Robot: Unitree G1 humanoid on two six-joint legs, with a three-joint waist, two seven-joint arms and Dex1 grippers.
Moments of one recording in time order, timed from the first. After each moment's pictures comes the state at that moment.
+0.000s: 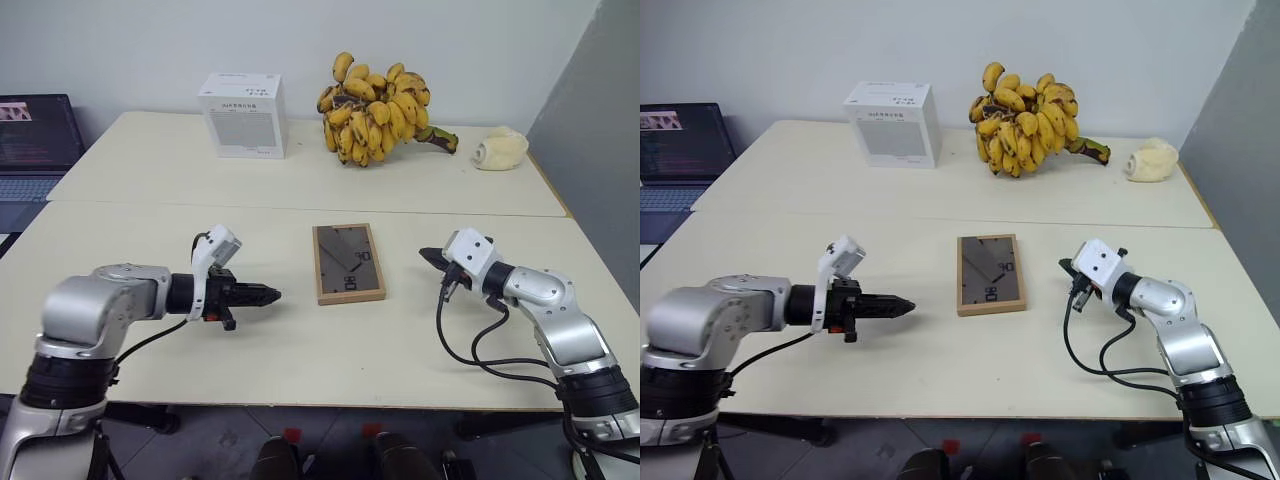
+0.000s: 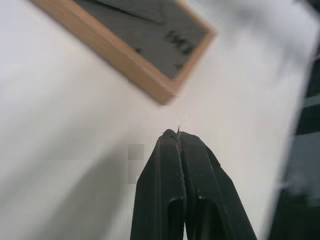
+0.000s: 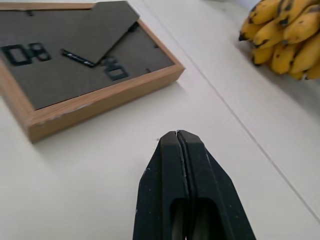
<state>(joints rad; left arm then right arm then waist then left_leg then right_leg) -0.49 0.79 0.13 -0.19 -0.63 1.29 -1.07 -0.39 -0.63 0.09 -0.04 0.02 0.18 0.76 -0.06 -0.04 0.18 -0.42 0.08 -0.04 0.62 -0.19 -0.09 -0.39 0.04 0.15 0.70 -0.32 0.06</state>
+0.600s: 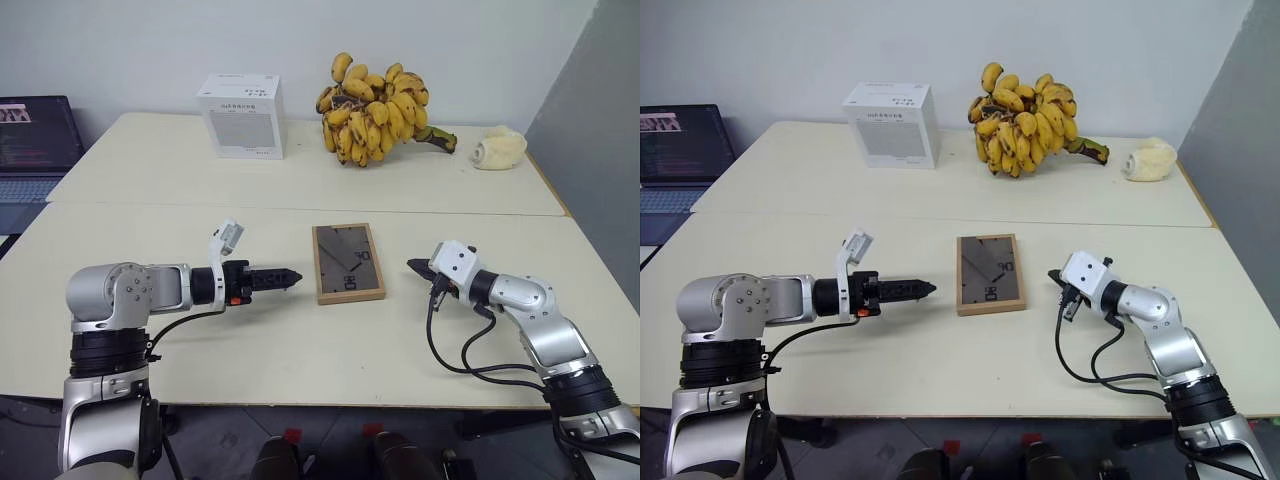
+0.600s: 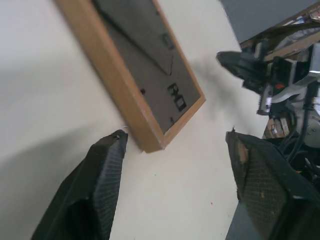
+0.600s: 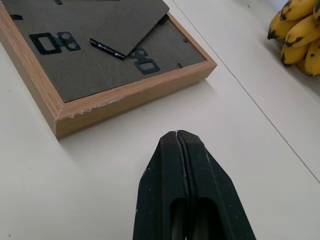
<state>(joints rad) -0.62 0.57 0.23 0.09 -0.69 1.50 -0.78 -0.41 -0.57 0.15 0.07 -0.02 0.08 0.76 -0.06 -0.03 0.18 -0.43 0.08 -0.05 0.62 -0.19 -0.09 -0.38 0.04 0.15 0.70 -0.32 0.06</state>
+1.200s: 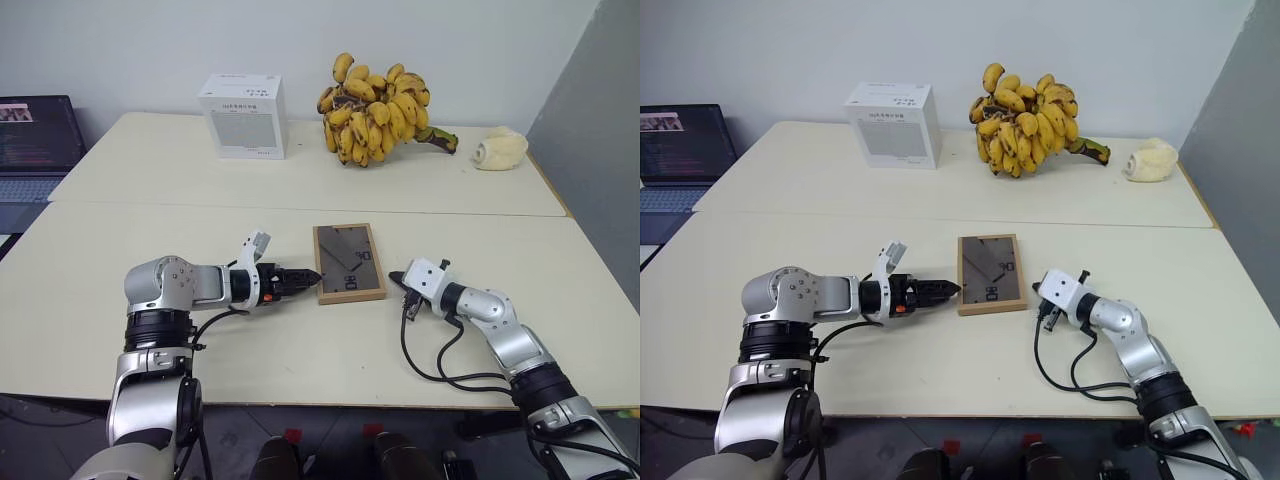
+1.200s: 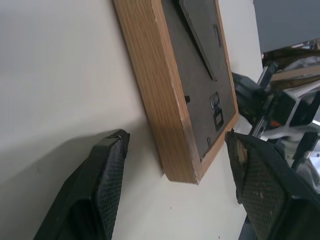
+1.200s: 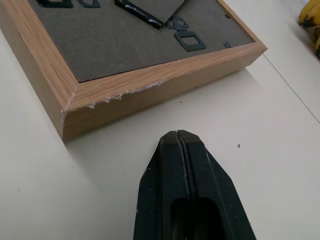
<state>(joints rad) -0.75 0.41 0.25 0.38 -0.65 1.45 -0.61 -0.46 -0.43 0.24 0.33 -0.15 -0.12 0.63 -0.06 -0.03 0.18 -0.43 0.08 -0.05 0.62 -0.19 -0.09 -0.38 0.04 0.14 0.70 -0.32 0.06</state>
